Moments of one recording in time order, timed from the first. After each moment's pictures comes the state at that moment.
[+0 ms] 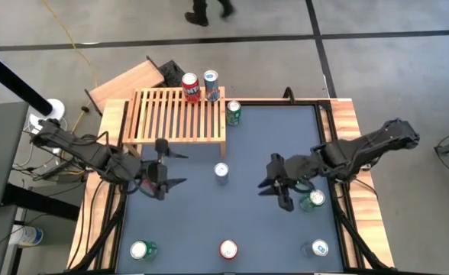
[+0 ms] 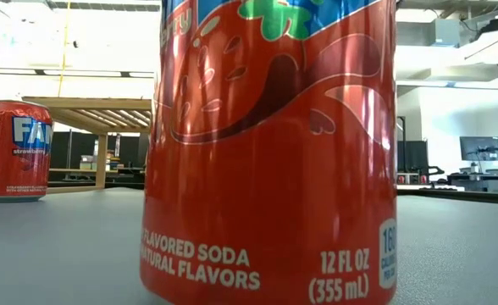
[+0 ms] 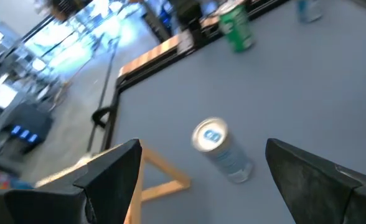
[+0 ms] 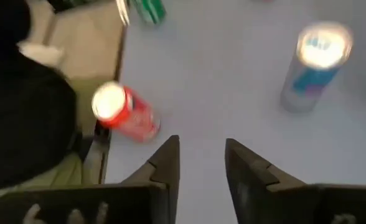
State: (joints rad) left arm -0.41 0.93 0.88 -0.31 -0.53 0.36; right arm 0.36 1.26 1.19 -0.61 0.06 0.44
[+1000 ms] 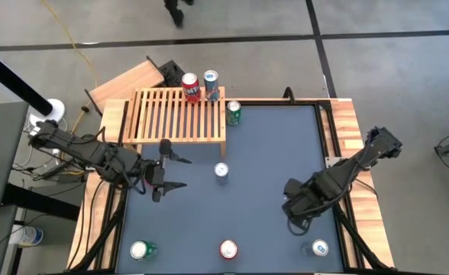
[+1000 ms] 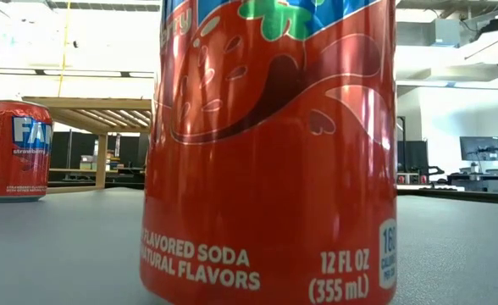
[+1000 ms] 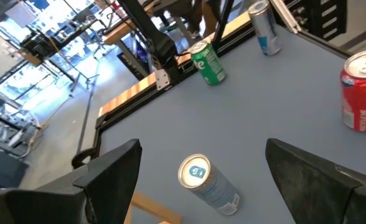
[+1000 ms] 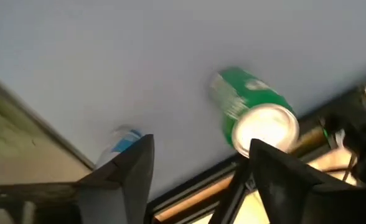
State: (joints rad) left arm -0.35 0.92 0.88 -0.22 -0.34 0.45; right arm 0.59 1.52 1.48 -1.57 -0.07 1.19
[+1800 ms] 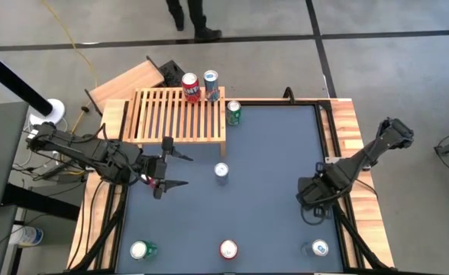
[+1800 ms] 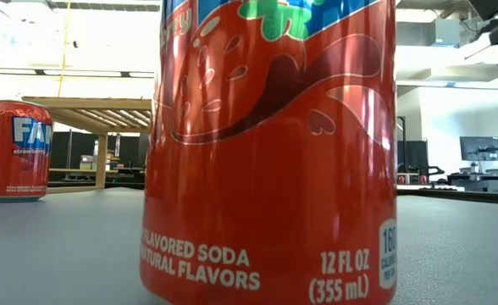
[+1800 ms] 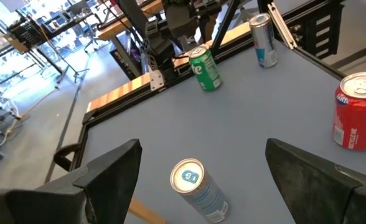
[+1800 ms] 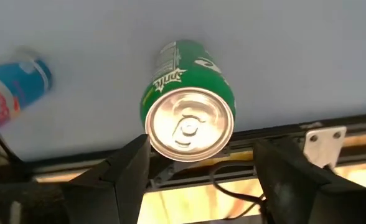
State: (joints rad) left arm -0.29 0.92 0.88 -0.21 -0.25 0.36; right arm 0.59 1.30 1.14 -1.53 -0.08 0.74
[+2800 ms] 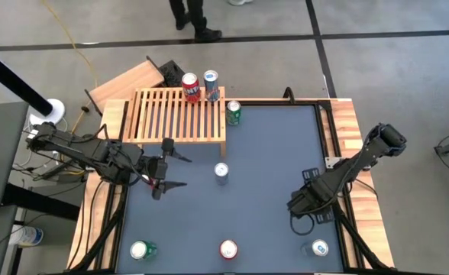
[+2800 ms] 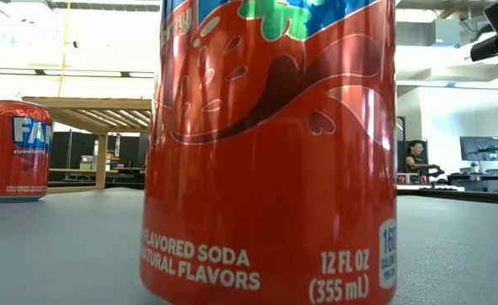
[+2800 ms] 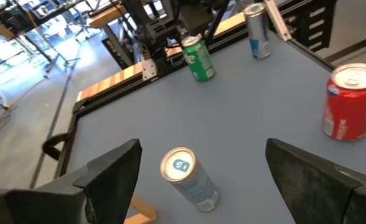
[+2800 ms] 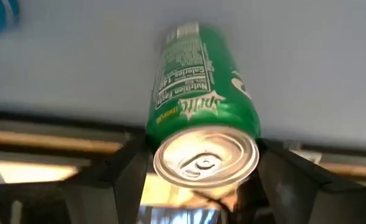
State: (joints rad) left arm -0.29 0.92 0.88 -0.26 -0.22 0.33; right arm 0.60 1.46 1.12 -1.50 -0.08 0.41
